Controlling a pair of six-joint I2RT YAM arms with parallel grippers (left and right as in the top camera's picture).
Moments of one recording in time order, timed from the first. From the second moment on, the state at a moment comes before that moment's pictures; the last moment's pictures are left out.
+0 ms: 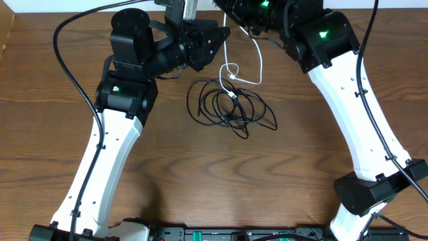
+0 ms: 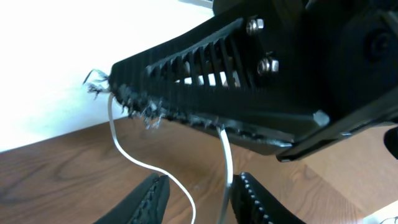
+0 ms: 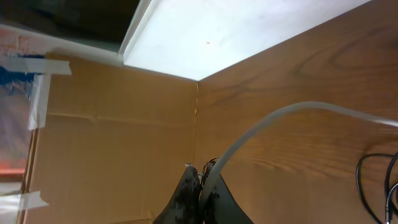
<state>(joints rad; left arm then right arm) -0.23 1.45 1.39 -0.14 0.72 -0.30 0.47 1.90 2.22 -0.70 -0.40 1.06</state>
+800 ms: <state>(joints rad) -0.23 1.45 1.39 -0.08 0.72 -0.39 0.47 1.90 2.22 -0.70 -0.38 1.05</state>
